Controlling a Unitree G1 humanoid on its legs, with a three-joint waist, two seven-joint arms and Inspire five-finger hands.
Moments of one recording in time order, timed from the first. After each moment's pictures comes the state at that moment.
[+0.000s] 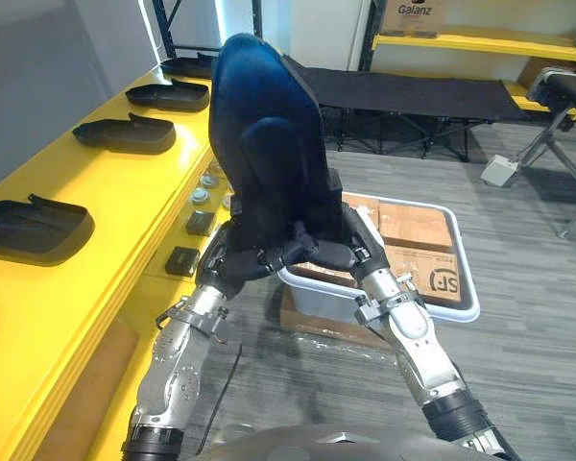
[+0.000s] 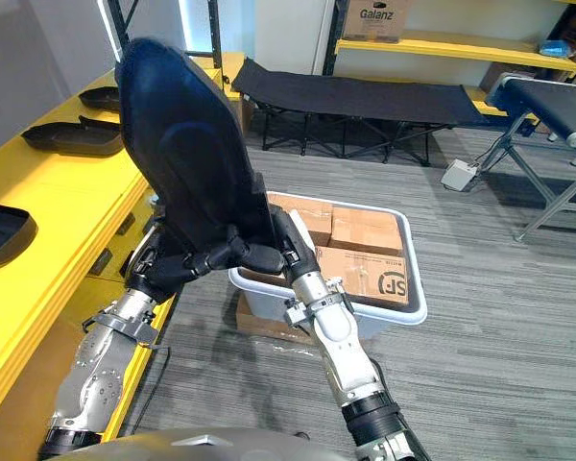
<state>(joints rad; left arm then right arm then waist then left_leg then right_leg) 0.15 0.14 -0.04 -0.15 -0.62 -0.02 -0.33 -0.04 -0.17 0.27 0.03 0.12 -0.25 0.10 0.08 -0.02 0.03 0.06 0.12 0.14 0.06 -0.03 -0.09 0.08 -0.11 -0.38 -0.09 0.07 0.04</state>
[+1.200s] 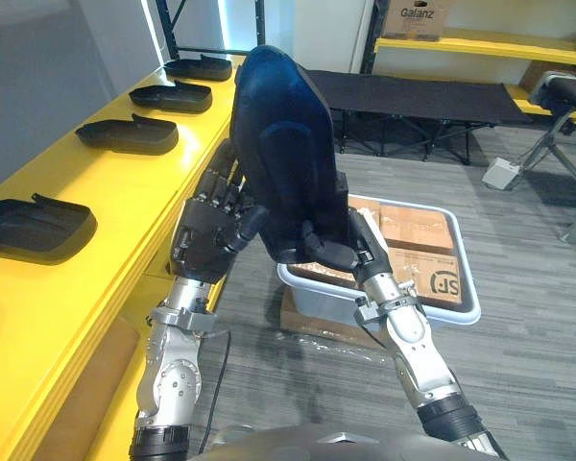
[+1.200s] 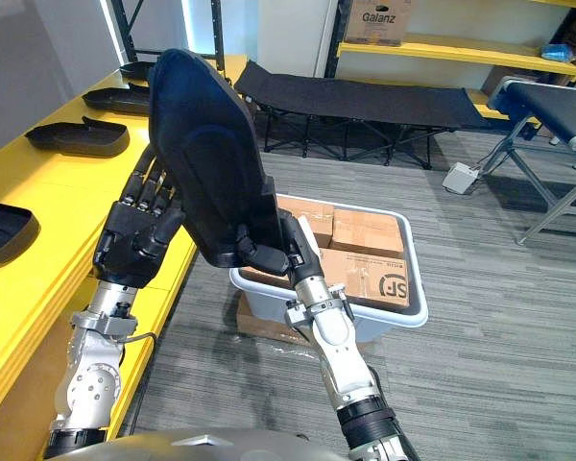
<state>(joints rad) 0.14 0.05 0.05 -0.25 -0.81 -0.07 -0.46 -0.02 -0.12 0.23 0.08 0.08 -0.24 0.06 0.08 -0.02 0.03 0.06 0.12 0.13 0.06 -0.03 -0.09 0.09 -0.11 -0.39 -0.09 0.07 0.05</state>
